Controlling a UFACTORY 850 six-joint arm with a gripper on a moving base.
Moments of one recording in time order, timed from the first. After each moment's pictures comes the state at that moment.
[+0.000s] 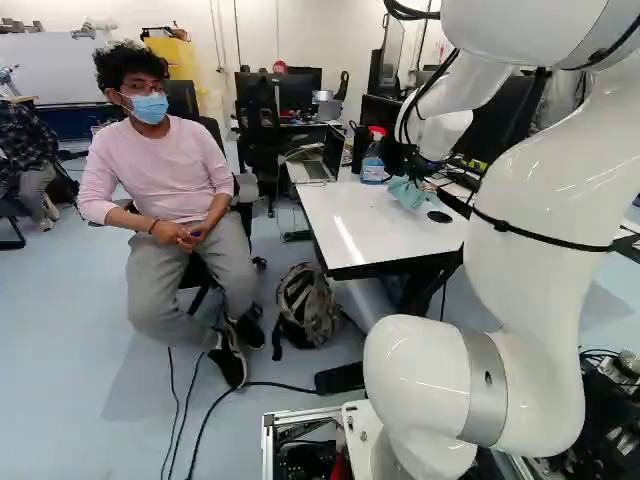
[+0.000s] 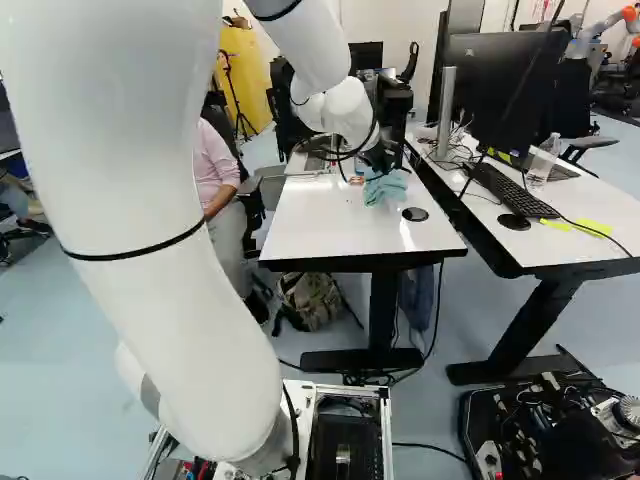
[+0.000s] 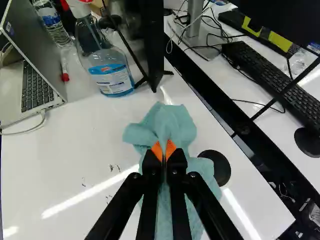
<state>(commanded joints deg) -22.6 -10.0 -56.4 0.0 1.2 0.0</state>
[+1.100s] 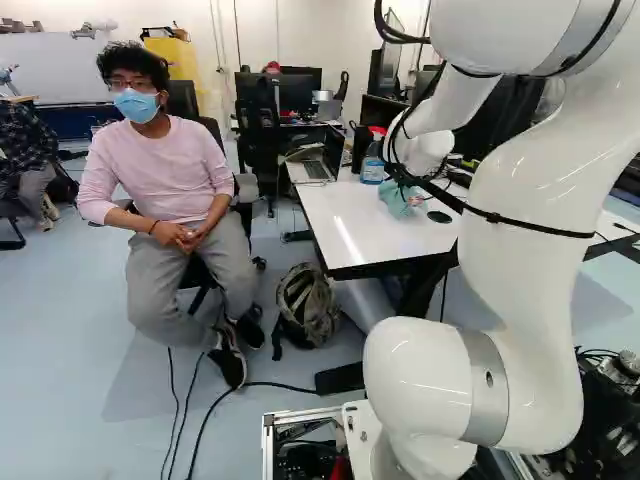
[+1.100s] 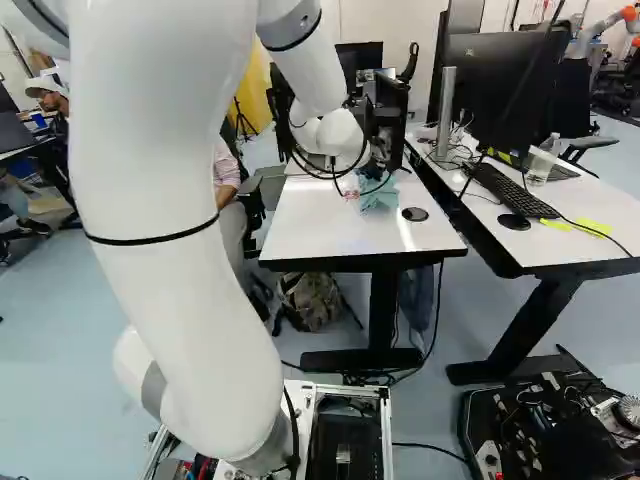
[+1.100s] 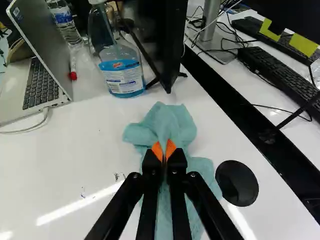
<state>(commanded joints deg) -20.2 -14.7 -54.0 0.0 11.2 0.0</state>
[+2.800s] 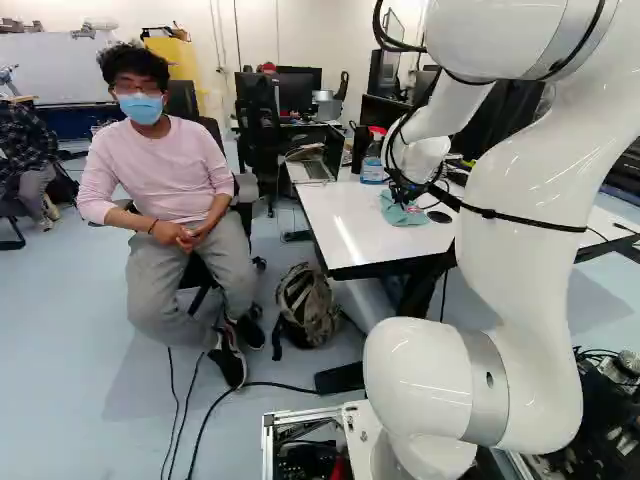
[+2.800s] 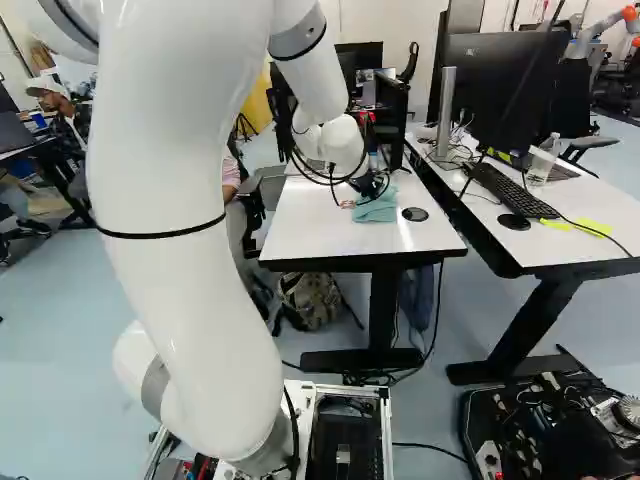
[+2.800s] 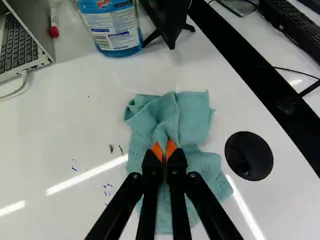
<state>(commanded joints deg) -20.1 -16.5 -54.2 0.0 2.5 0.0</state>
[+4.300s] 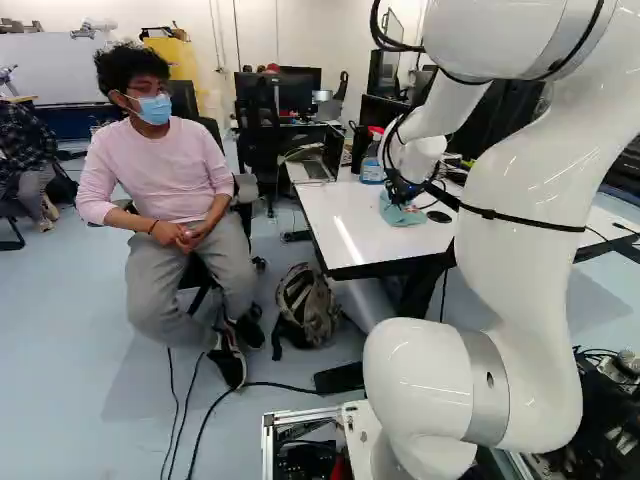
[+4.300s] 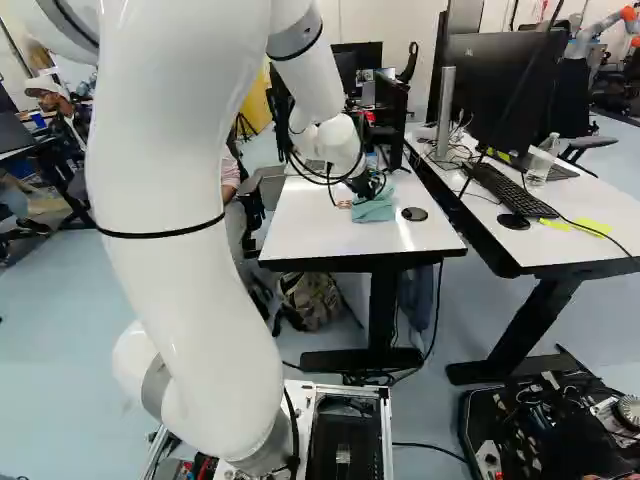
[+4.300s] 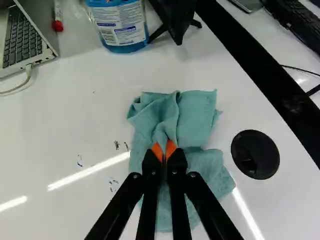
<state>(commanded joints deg) -18.4 -16.6 -54.4 0.0 1.5 0.0</state>
